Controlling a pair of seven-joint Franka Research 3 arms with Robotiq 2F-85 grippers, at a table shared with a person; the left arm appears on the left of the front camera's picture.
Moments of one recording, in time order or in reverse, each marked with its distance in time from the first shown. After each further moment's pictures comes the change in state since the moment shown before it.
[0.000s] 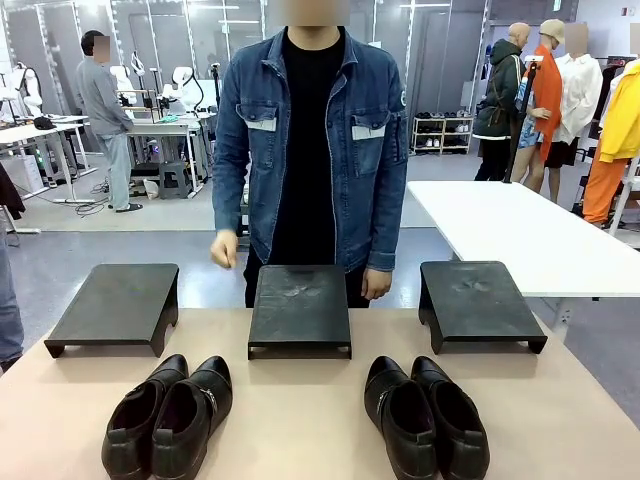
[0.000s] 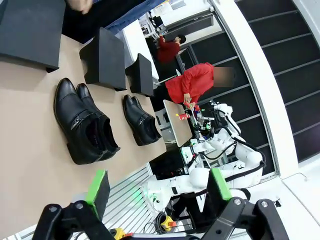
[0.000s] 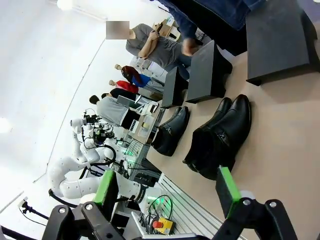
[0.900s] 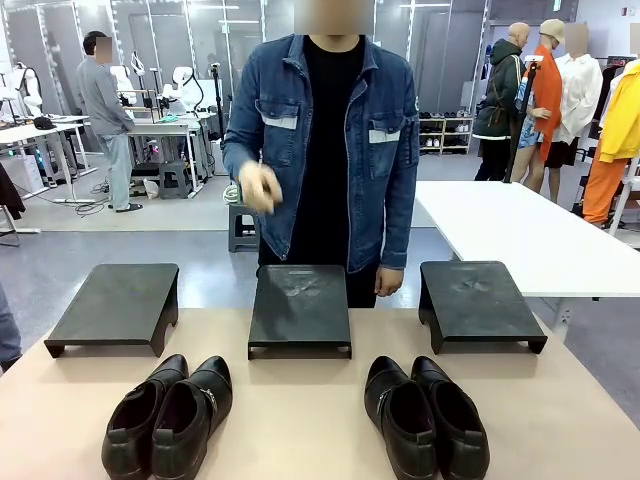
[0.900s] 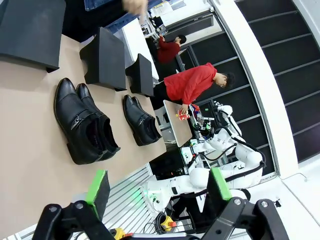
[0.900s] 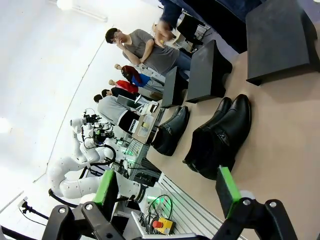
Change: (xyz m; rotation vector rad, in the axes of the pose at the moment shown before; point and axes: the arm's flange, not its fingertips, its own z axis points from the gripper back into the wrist) left arm 0.000 0.000 0.000 0.000 -0.001 0.001; right arm 0.000 0.000 -0.001 0.000 0.002 0.000
